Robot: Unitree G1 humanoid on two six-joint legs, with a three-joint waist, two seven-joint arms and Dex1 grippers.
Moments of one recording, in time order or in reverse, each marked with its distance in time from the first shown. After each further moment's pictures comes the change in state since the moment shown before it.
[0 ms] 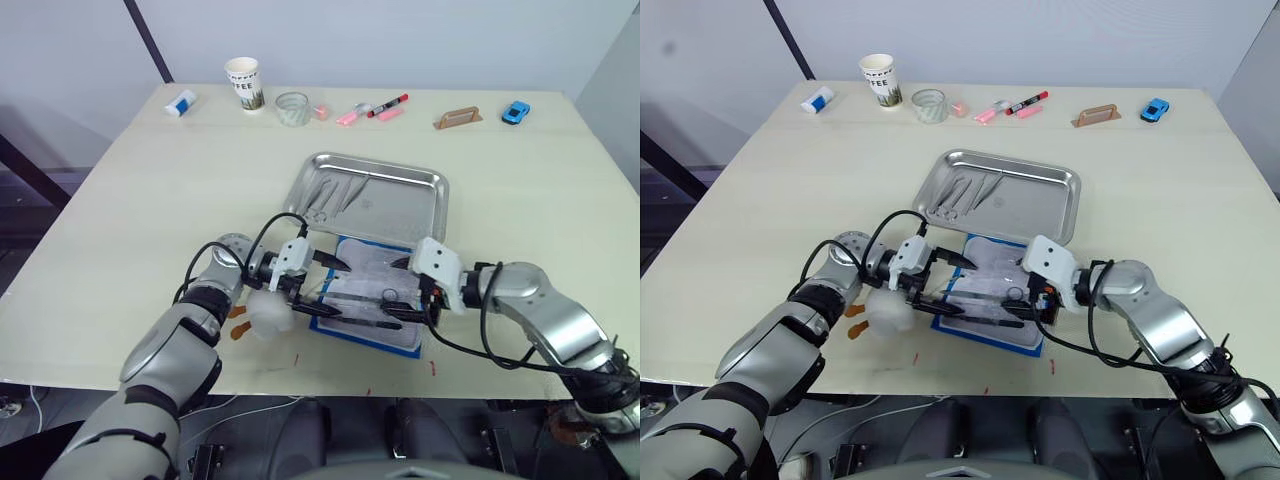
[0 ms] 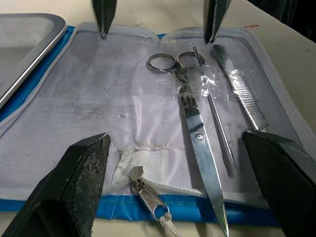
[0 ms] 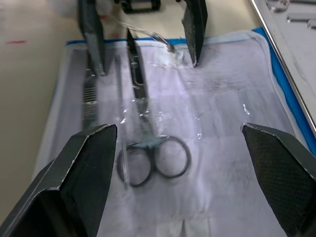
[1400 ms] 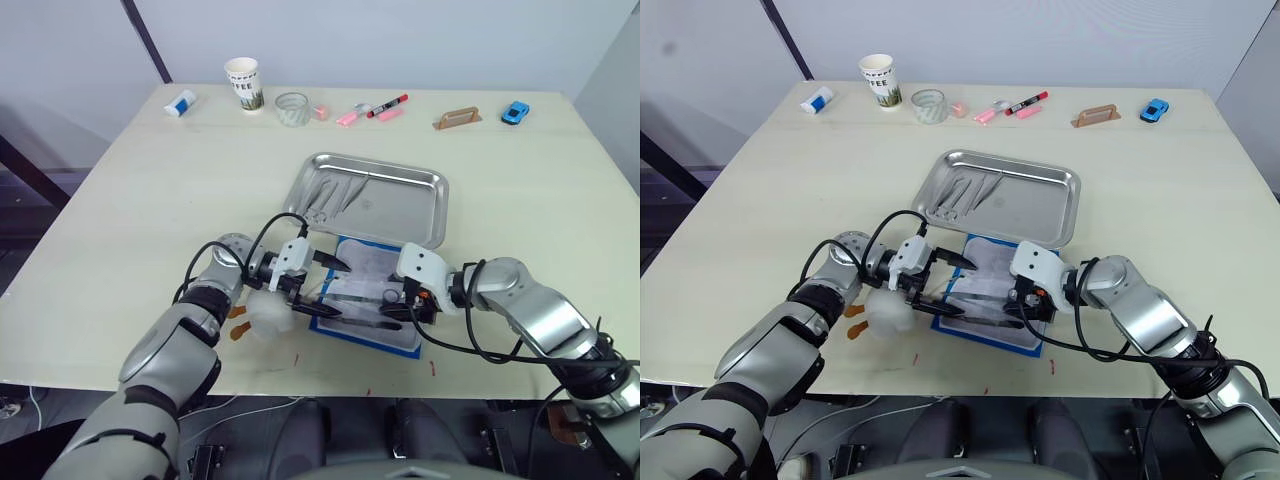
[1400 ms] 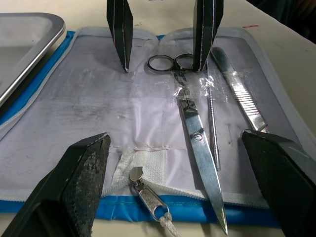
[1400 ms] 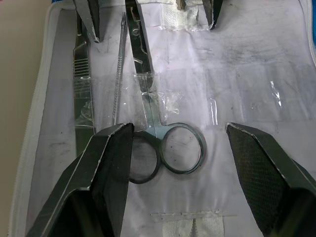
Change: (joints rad) left arm 0.002 0.004 -0.003 -0.009 -0.001 0.010 0.000; right arm -0.079 -0.012 0.099 0.013 -0.050 0.153 0.035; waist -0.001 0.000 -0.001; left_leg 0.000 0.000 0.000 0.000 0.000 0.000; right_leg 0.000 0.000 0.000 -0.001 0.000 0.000
